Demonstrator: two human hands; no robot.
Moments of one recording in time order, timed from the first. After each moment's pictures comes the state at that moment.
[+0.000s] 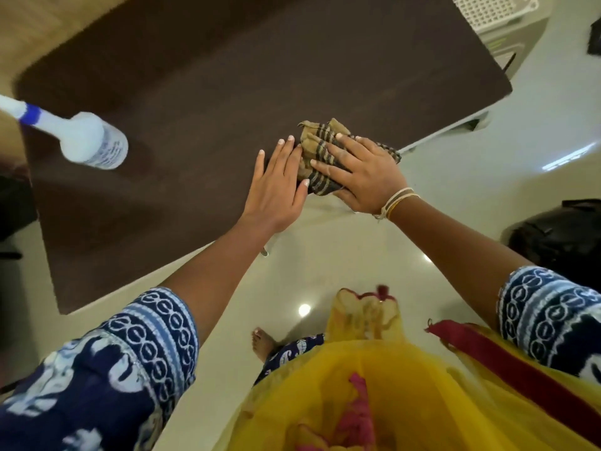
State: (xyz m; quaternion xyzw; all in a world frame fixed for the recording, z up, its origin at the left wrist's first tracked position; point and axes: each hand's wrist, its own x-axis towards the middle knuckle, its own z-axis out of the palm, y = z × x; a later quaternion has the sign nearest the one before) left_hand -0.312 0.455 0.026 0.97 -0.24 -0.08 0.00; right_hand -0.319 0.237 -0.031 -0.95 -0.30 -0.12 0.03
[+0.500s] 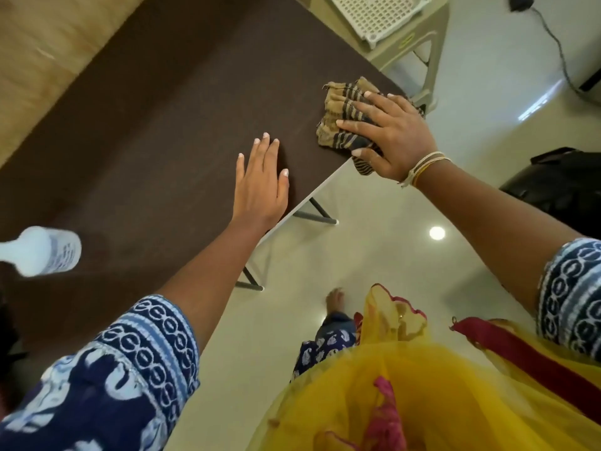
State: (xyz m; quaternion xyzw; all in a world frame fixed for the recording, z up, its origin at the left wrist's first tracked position) left_hand -0.251 0.339 0.023 0.96 -0.27 -0.05 0.04; right_hand -0.301 0.062 -0.021 -0.98 -0.10 -0.10 0.11
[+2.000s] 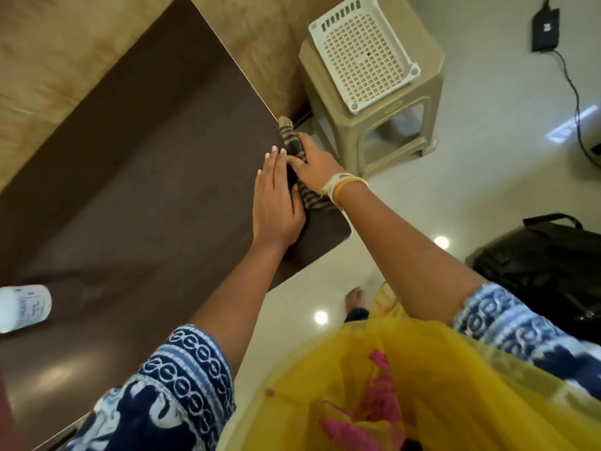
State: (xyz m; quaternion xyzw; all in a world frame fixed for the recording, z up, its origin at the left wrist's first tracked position) left_hand -0.168 0.156 0.009 0.97 -0.17 -0.03 0.17; right_hand -0.137 0.020 0.016 -0.78 0.10 0.19 0.58
